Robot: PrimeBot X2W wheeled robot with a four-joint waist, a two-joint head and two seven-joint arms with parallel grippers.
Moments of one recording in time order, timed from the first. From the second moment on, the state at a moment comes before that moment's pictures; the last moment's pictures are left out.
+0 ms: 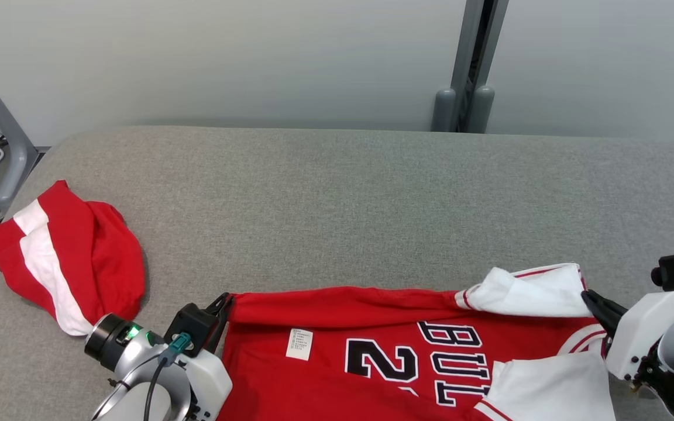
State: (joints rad) left arm -0.41 0.30 -0.73 0.68 -0.31 0.04 -0.23; right arm -0.34 -0.47 0.44 0.52 0.87 0.13 0.21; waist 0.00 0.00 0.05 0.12
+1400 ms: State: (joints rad) left arm -0.27 0.48 -0.83 0.40 -0.31 0.02 -0.08; right arm -0.02 -0.43 0.07 0.04 0.85 0.13 0.84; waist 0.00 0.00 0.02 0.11
